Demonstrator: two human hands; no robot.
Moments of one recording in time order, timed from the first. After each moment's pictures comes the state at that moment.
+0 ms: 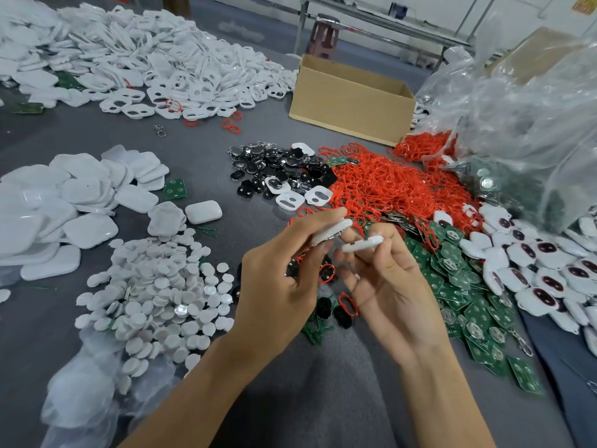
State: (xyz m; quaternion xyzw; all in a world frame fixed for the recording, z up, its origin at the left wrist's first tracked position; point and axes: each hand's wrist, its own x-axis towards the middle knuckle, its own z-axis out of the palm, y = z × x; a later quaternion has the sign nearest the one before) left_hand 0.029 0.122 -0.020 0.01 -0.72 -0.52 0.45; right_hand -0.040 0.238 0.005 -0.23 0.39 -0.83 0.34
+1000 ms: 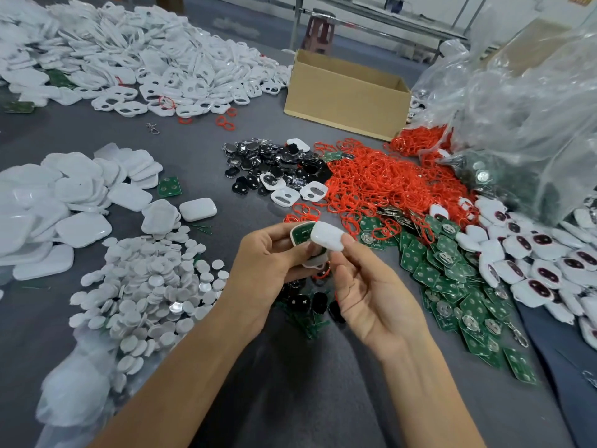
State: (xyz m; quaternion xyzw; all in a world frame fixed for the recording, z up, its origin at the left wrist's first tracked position) left_hand 0.017 0.107 -0.024 0.15 -0.49 -0.84 0.16; right_hand -0.033 0.224 0.010 0.07 0.43 -0.83 0.35
